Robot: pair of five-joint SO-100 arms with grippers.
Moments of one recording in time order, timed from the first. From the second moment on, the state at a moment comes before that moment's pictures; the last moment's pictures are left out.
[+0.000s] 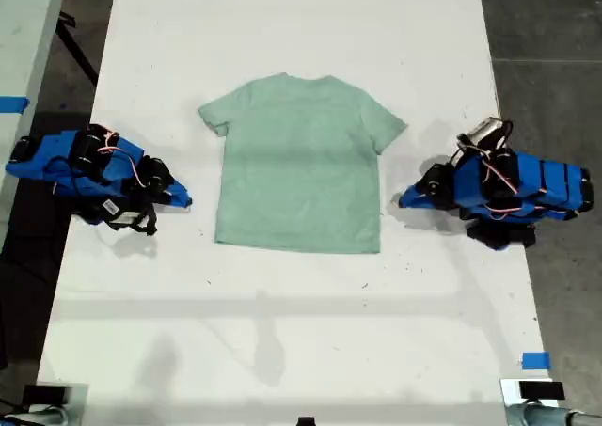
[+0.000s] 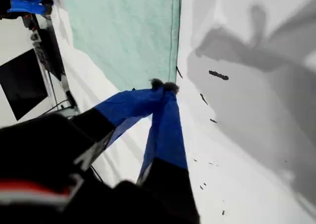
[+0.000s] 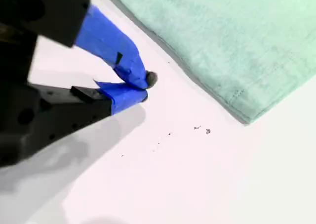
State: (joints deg) arm 0 1.1 195.7 173.9 77.8 -22.3; arm 1 5.0 196.7 176.1 67.1 22.4
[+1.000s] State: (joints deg) arm 0 -19.4 156.8 139.5 70.7 2.5; arm 1 18.3 154.8 135.8 63.0 -5.8
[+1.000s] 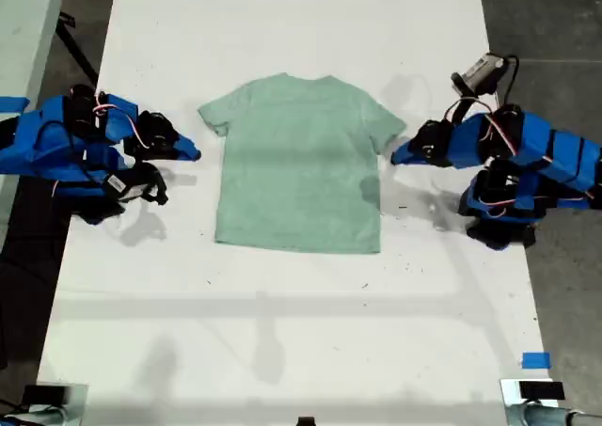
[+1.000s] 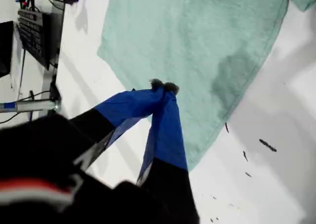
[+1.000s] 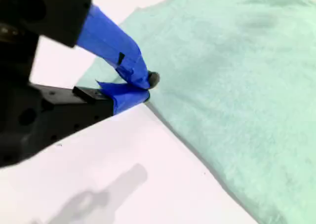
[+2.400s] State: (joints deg) arm 0 -47.6 102.7 97.7 78.6 35.9; arm 1 53.3 113.7 111.7 73.6 -44.3
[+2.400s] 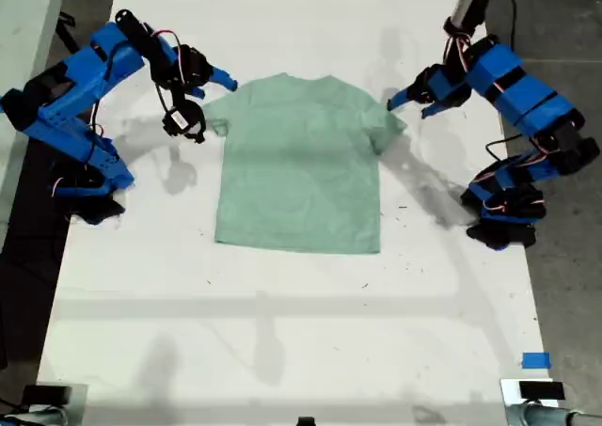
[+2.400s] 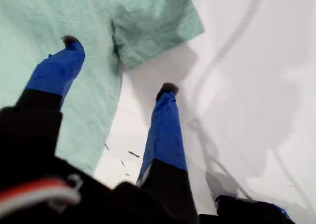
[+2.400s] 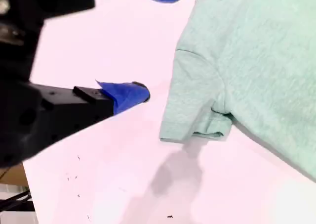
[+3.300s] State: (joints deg) arm 0 -48.2 99.6 99.7 75.6 36.1; arm 1 56.9 84.1 107.3 56.4 -51.6
